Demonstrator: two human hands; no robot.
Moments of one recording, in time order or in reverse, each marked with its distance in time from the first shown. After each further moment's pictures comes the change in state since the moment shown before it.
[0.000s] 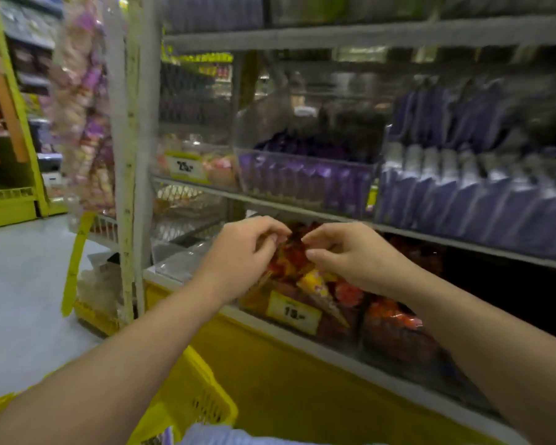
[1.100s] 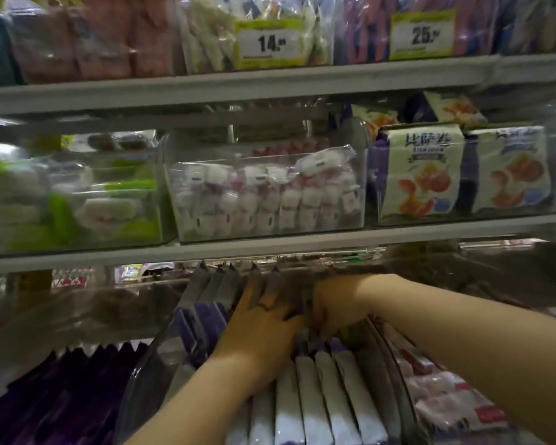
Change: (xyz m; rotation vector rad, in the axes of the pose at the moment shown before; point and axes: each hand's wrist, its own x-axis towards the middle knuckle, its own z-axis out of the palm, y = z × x) left_hand 0.280 0.183 0.185 0.670 -0.195 0.716; right_hand 0.041 0.139 -0.310 -0.831 -0.272 0.334
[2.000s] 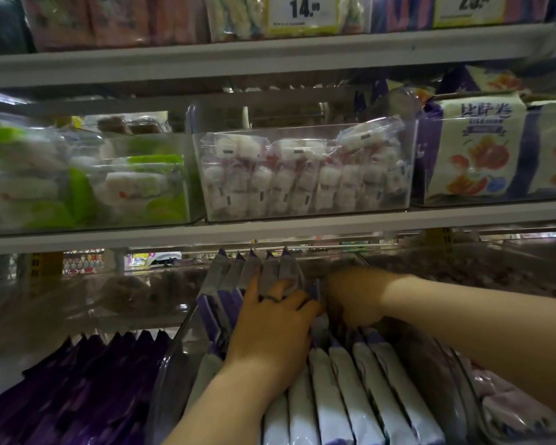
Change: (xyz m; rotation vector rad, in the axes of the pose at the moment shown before) left_hand -0.019 -0.013 0.016 -0.077 0.138 -0.126; right_hand 0.025 -0.019 0.010 -0.092 0.076 0.118
